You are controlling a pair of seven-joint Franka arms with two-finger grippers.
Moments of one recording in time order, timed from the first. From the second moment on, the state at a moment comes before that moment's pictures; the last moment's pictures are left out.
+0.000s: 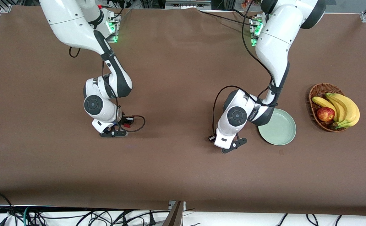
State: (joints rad) left arm -0.42 0.89 -0.05 -1.35 -0.01 2.28 -0.94; right arm 0.42 0.64 -0.08 -1.79 0.14 2.38 0.21
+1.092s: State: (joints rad) left arm -0.13 0.57 0.01 -1.70 0.03 2.12 -0.34; right arm 0.48 0.65 -0.01 -1.59 0.15 2.24 0.44
